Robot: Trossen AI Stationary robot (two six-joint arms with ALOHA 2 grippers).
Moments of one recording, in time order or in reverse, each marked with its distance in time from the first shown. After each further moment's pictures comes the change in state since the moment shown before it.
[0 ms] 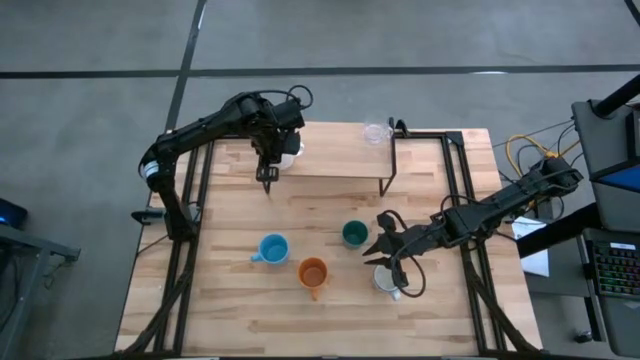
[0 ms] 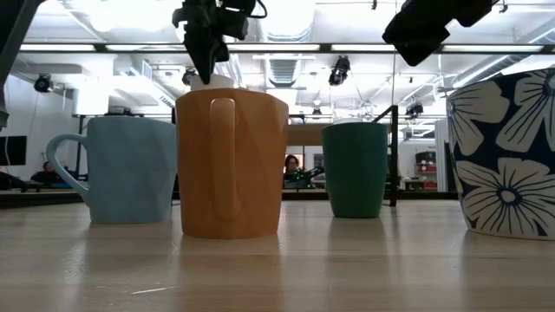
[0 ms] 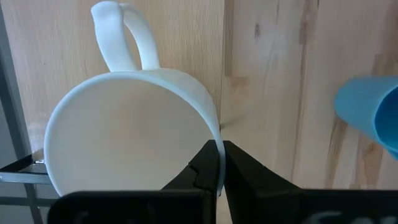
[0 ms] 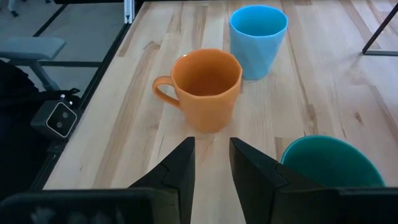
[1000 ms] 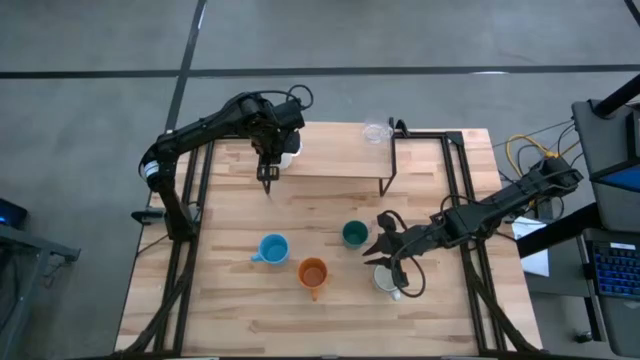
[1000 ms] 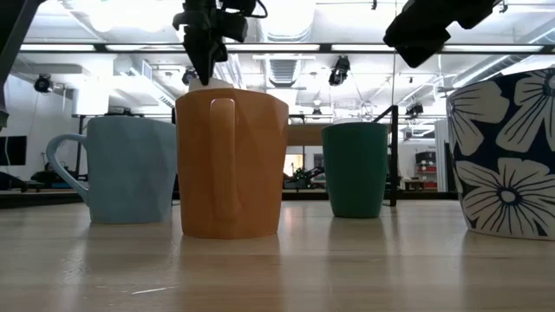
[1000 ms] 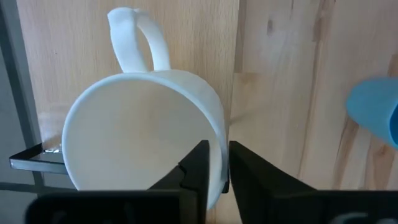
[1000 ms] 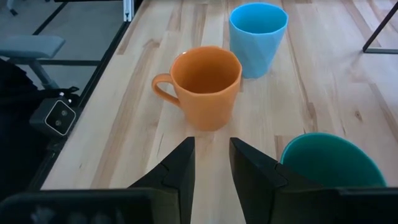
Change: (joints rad) left arm 0.000 0.002 -0.003 0.001 -0.042 -0.026; right arm 0.000 0.000 -0.006 0.000 0.000 0.000
